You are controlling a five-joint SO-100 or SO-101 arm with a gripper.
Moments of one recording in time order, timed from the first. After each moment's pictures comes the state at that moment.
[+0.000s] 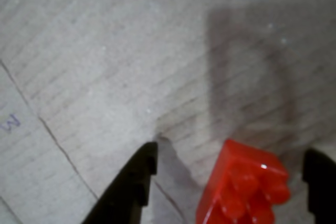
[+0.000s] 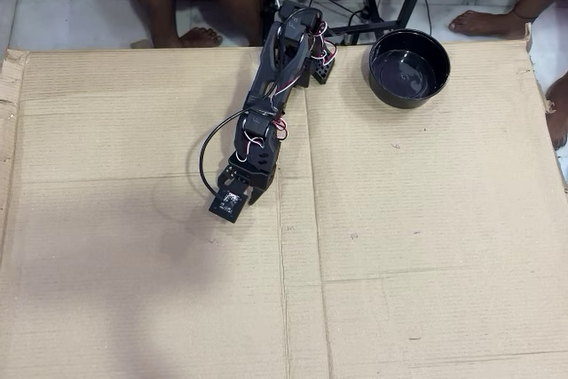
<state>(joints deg) 26.4 72.9 102.7 43.6 90.9</state>
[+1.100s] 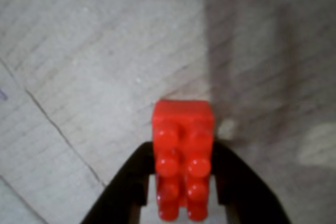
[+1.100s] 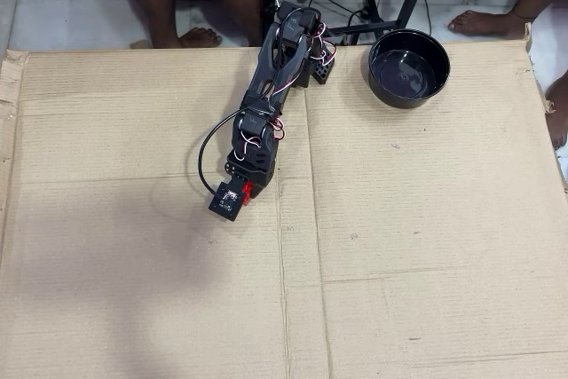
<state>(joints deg) 26.0 73.8 98.5 54.1 90.7</state>
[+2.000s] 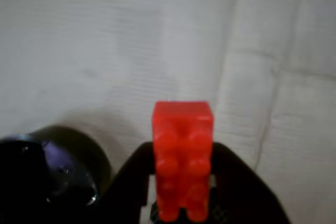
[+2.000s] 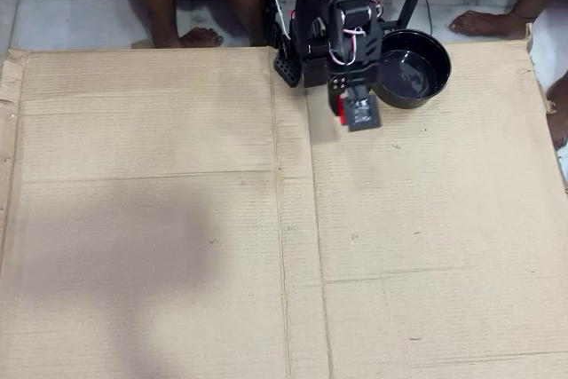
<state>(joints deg) -16.8 125.9 98.9 101.2 90.9</state>
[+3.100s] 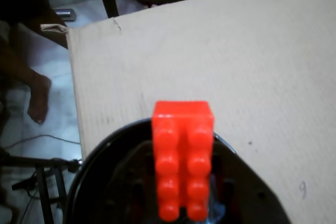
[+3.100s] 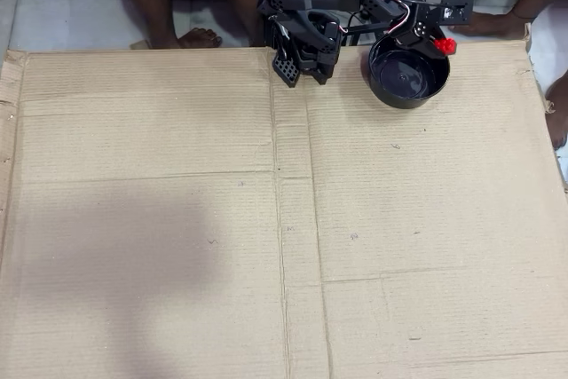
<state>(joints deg) -75.7 155.8 145.3 46.2 91.1</state>
